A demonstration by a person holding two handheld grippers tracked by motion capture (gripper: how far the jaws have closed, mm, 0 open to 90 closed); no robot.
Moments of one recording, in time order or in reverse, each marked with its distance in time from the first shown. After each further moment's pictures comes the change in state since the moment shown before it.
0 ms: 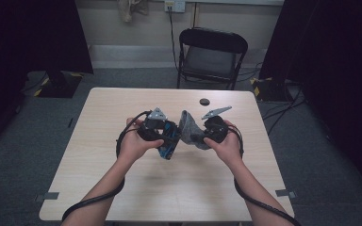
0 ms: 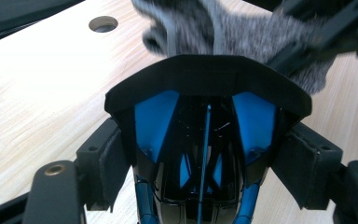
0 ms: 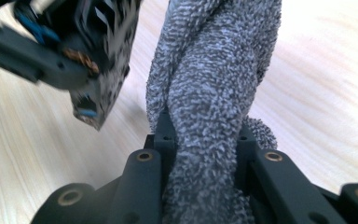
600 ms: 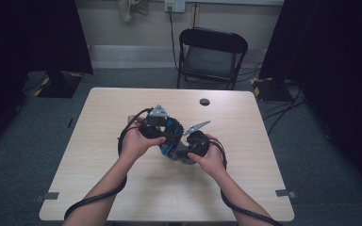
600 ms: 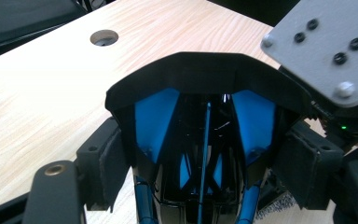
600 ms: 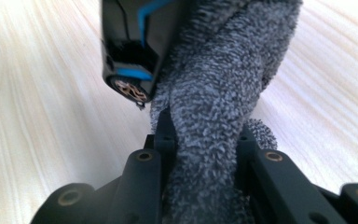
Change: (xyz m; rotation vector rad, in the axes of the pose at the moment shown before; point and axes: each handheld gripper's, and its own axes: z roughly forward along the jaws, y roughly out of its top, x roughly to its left) left arm -0.002 0.010 -0.003 -0.031 0.001 0.003; right arm 0.035 -0.021 0.058 0.092 0.107 -0.030
